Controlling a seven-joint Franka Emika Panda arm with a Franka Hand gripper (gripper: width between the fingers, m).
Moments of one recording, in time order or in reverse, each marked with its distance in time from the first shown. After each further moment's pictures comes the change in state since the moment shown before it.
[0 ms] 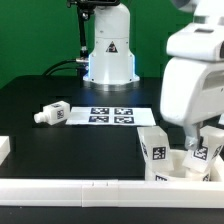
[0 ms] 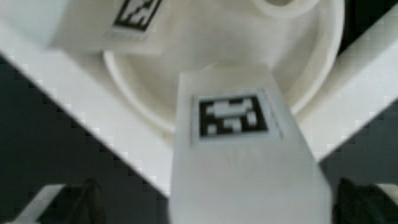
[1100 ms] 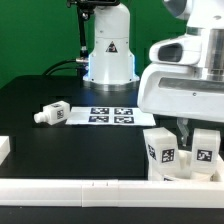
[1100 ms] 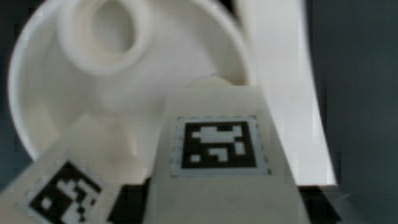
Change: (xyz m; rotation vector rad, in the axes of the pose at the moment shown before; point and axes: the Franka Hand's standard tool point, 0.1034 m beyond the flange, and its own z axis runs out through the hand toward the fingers) arm -0.002 0.000 0.004 0.040 -0.004 1.114
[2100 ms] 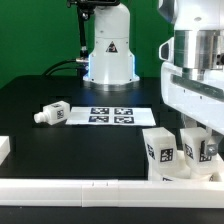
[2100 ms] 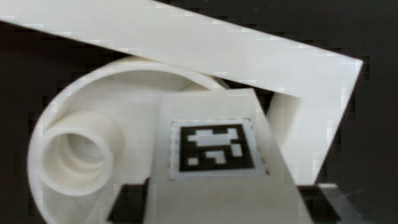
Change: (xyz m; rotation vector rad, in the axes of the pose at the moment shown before) arm -0.003 0.006 0.002 0.066 -0.001 0.944
